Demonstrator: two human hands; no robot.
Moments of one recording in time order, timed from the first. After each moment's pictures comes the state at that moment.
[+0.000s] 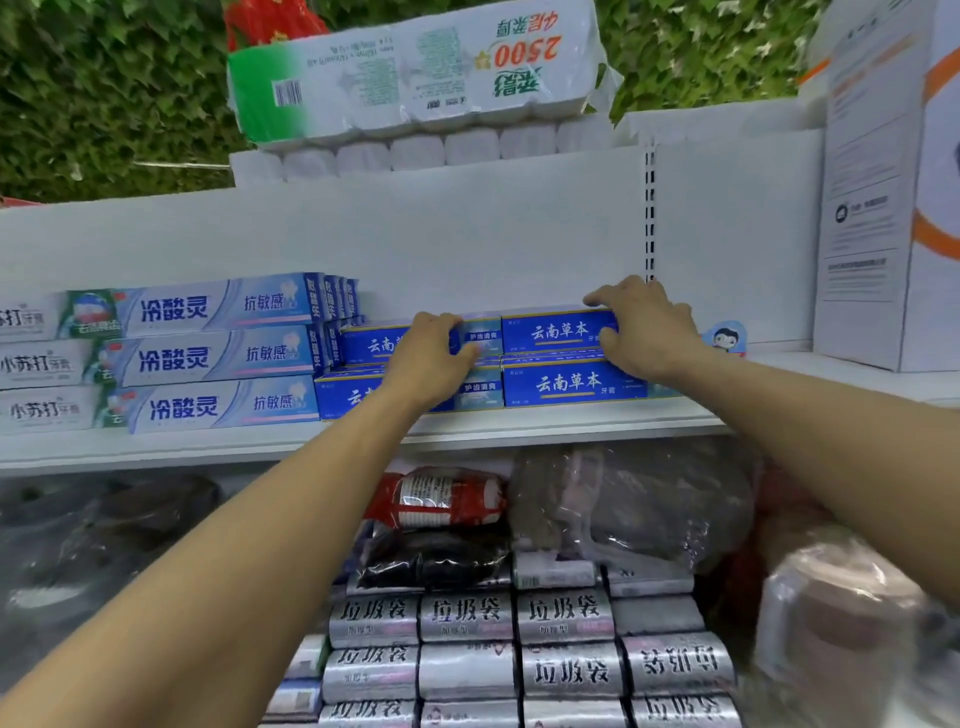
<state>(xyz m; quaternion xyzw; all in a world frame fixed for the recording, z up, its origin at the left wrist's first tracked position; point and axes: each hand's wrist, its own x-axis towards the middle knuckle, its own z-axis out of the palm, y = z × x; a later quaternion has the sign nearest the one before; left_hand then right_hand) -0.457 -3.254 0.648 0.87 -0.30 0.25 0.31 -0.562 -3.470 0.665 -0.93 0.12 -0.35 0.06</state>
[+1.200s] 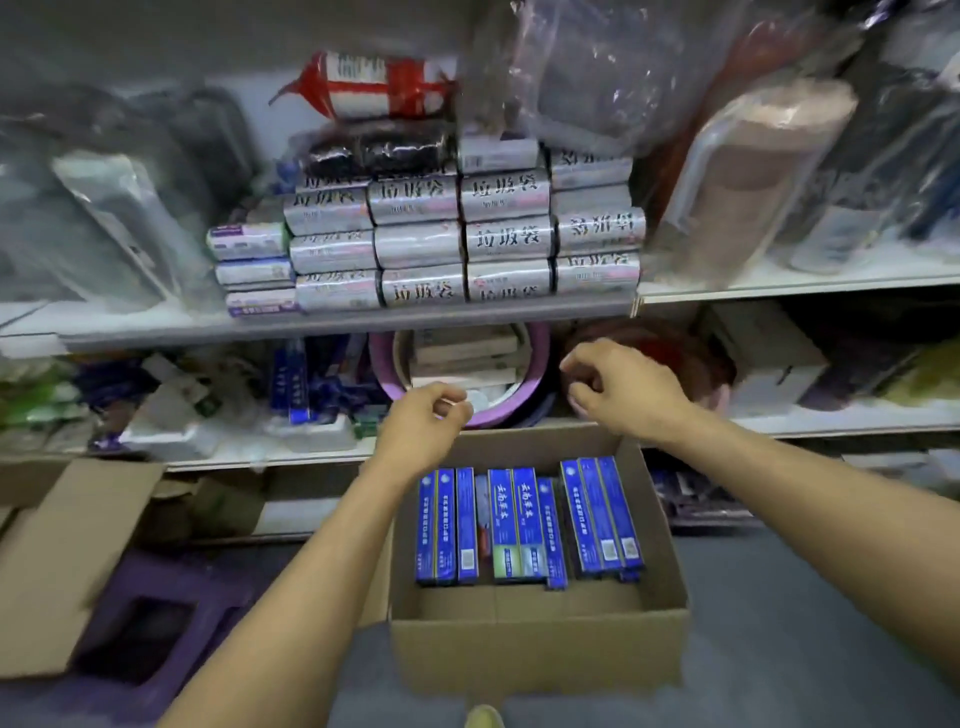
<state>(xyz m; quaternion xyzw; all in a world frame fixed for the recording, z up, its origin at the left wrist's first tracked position) -0.709 -3.165 0.263 0.89 -0.14 -0.13 0.41 -0.794 -3.383 0.303 -0.97 0.11 -0.04 0.19</state>
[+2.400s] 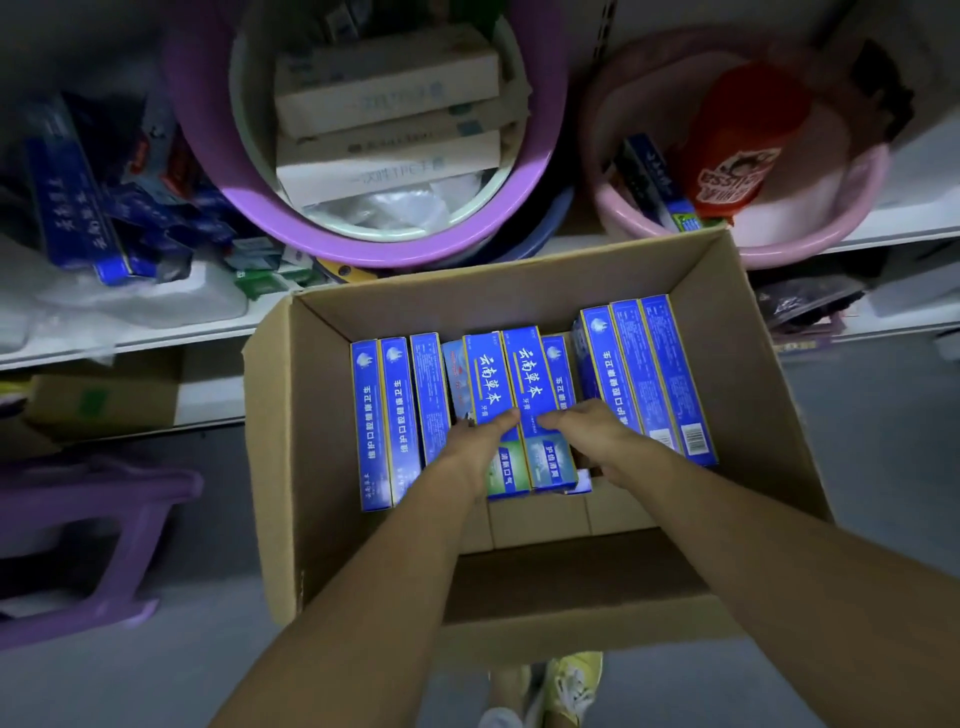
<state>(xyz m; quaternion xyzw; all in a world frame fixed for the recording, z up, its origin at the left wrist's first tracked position) -0.704 -3.232 -0.092 0.67 0.28 -0.47 0.50 -0.764 -3.358 -0.077 -0.59 0.49 0.22 0.61</state>
